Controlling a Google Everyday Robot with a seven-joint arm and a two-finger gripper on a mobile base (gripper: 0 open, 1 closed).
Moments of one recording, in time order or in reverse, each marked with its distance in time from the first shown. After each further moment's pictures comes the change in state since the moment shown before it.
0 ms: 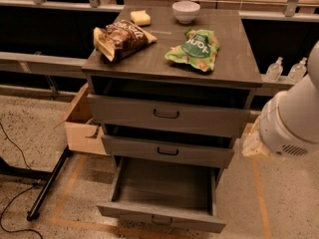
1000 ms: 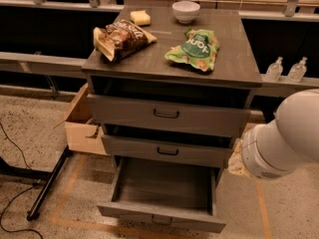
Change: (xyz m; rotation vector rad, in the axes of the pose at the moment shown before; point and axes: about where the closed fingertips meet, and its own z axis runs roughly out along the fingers) arm 0.005 0.016 0.080 0.007 -0.044 -0.093
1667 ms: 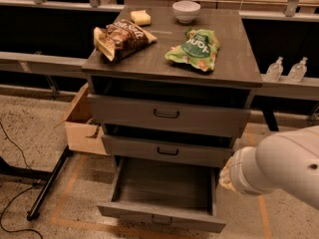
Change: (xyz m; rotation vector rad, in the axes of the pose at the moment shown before) arm 0.008 0.017 0.067 0.034 -0.010 0.059
